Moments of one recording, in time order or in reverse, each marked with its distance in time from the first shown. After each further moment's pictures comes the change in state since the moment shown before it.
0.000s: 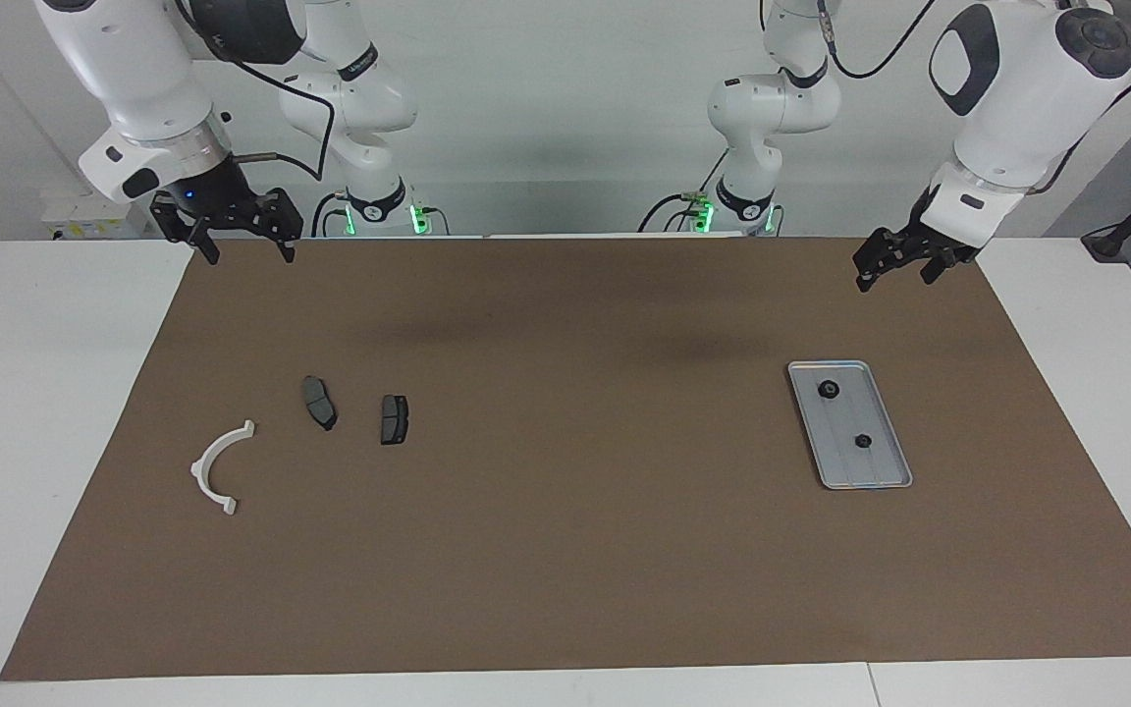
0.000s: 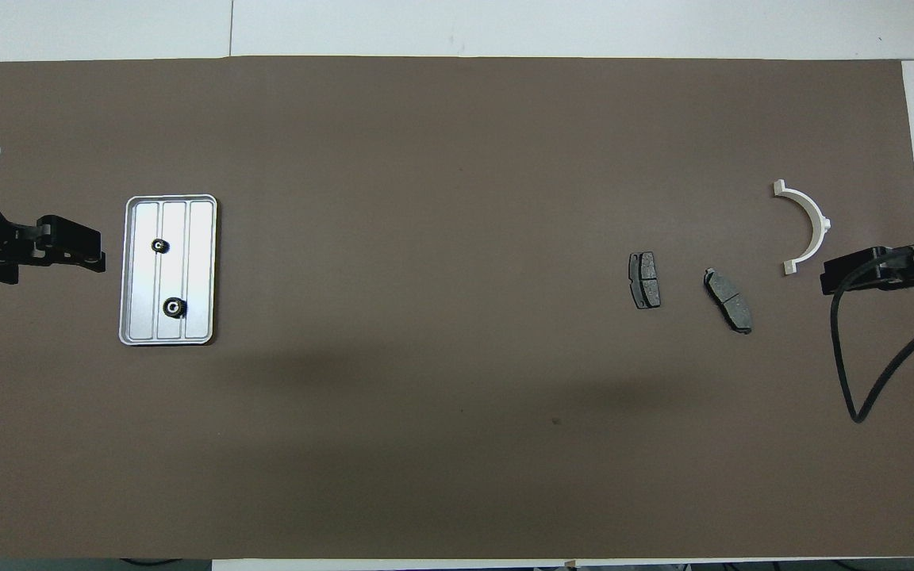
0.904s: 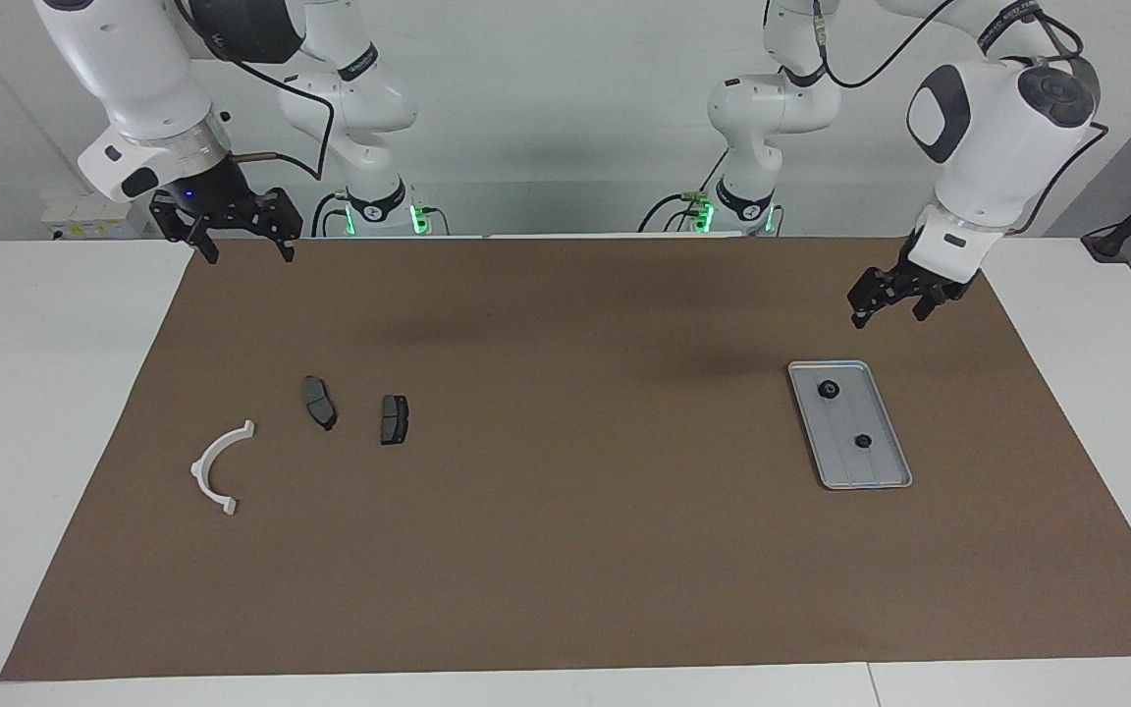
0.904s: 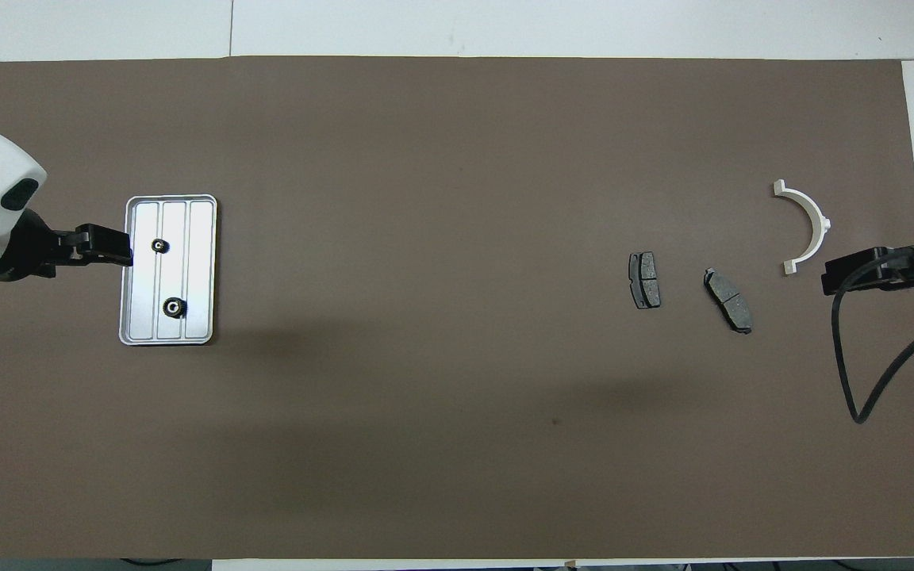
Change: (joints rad) left arm 0.004 -0.026 0.017 -0.256 0.003 0.320 0.018; right arm -0.001 -0.002 0.001 0.000 0.000 0.000 0.000
